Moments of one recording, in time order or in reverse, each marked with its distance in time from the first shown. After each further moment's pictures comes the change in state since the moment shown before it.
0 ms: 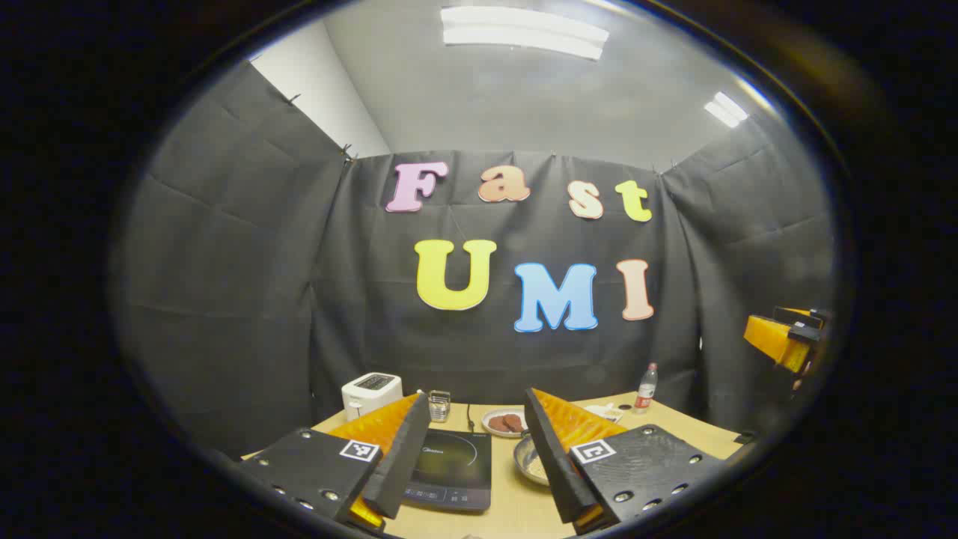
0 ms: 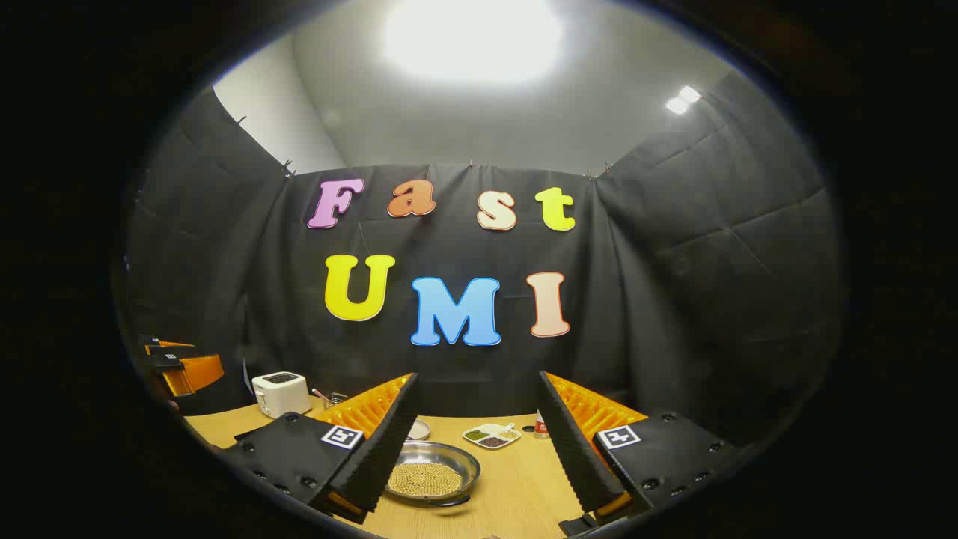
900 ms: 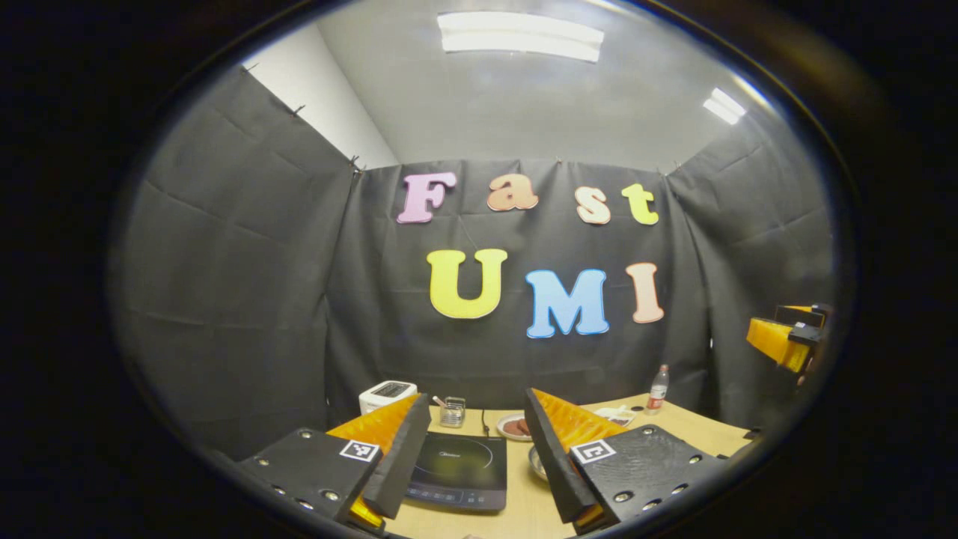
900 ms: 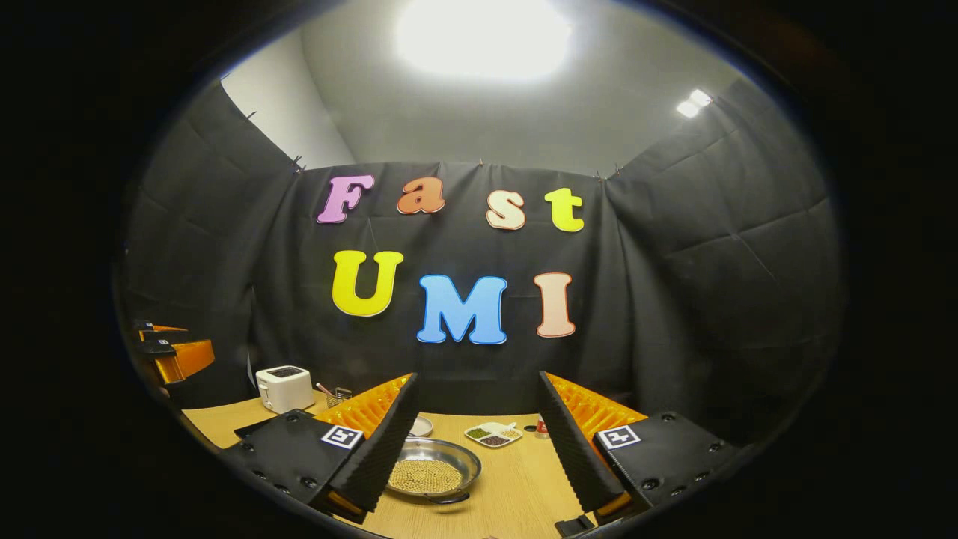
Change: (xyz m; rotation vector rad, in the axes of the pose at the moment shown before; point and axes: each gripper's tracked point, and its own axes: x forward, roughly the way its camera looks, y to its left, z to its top) left arm -0.012 0.019 0.008 0.023 -0.020 0.040; right arm -0.001 0.008 0.003 -0.022 0.011 0.030
